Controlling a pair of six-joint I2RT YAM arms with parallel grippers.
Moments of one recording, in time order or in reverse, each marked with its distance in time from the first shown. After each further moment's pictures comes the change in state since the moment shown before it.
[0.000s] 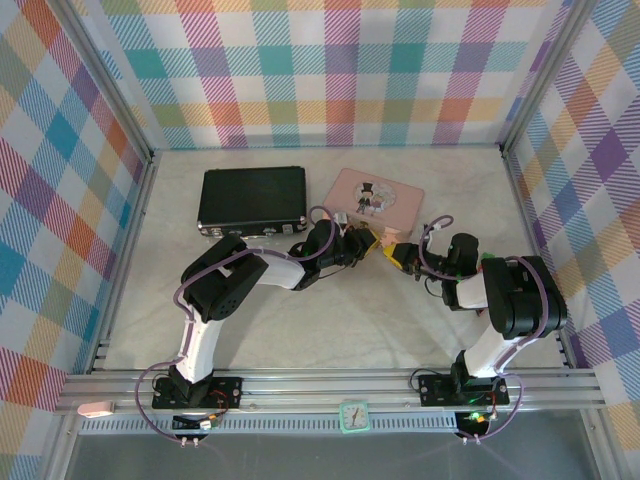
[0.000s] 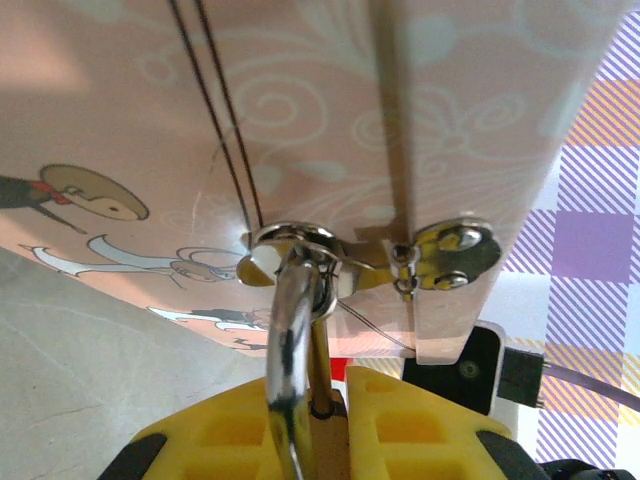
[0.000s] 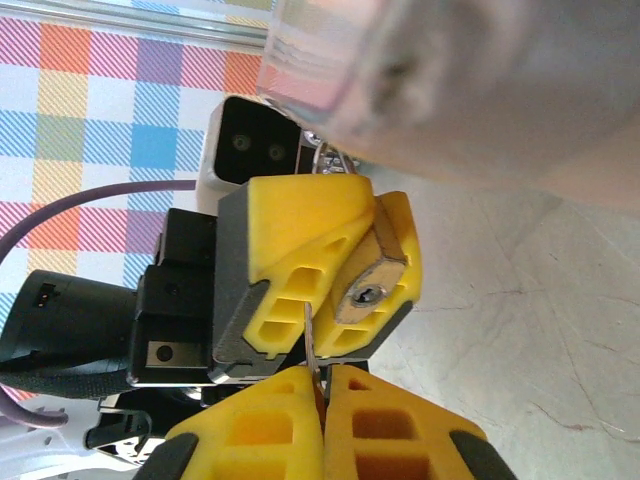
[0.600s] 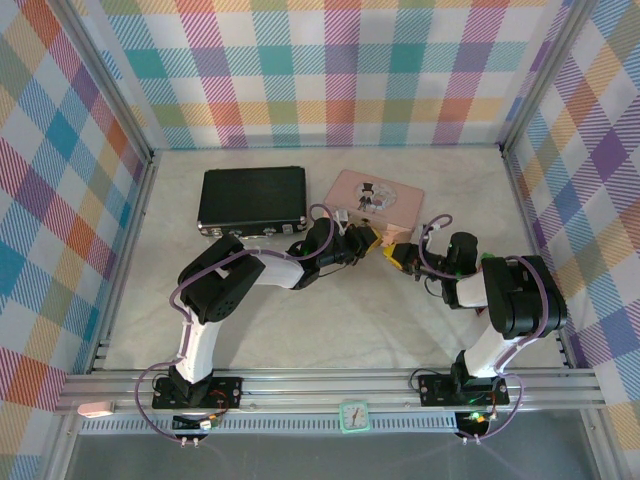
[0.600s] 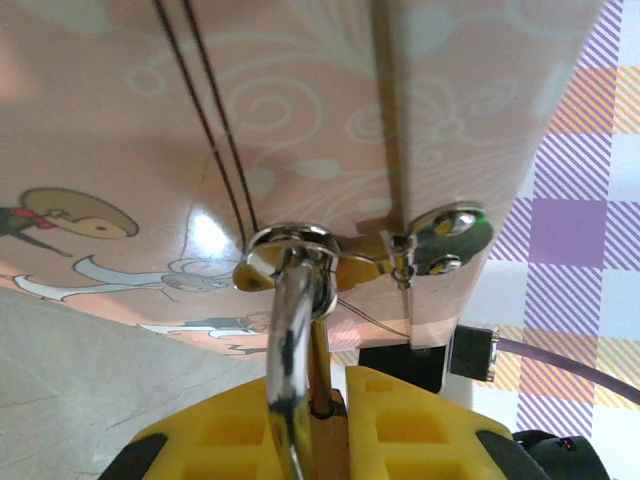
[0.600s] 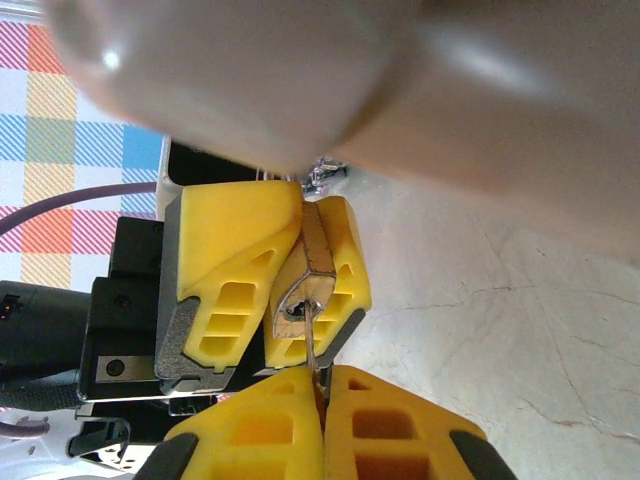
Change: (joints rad) left arm -0.010 -0.022 0.000 0.007 0.018 0.000; right arm 0.000 0.001 0.014 -0.043 -0.001 -0.014
